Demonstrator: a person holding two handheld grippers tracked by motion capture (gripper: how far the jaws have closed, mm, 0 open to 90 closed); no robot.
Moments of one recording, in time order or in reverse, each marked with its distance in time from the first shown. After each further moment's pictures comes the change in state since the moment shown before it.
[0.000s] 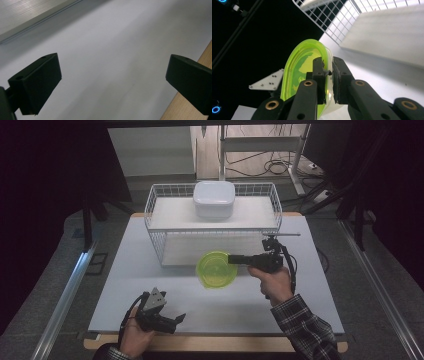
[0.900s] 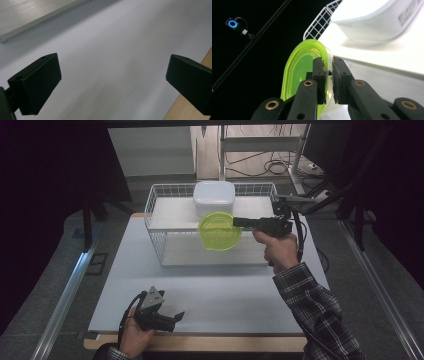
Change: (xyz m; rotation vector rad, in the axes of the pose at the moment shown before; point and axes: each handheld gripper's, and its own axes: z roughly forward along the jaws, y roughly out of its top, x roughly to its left) left arm 0.003 0.000 -0.001 -0.023 0.000 -0.035; right arm 0.033 0.080 -0.023 -0.124 -0.014 -0.019
